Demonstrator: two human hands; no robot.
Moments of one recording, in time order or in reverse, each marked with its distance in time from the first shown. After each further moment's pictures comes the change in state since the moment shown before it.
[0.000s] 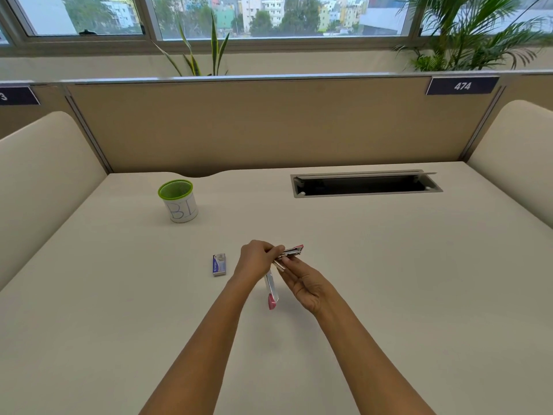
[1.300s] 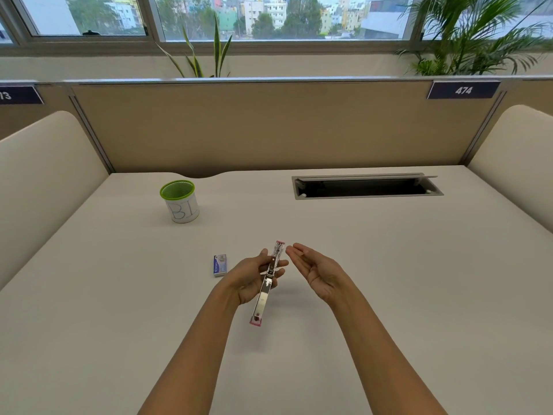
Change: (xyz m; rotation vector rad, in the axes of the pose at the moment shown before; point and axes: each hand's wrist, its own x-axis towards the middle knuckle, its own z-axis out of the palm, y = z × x) left_hand -0.003 -0.032 0.003 -1.065 -0.400 -0.392; right_hand -0.005 -0.033 -0.001 0.051 0.033 -0.030
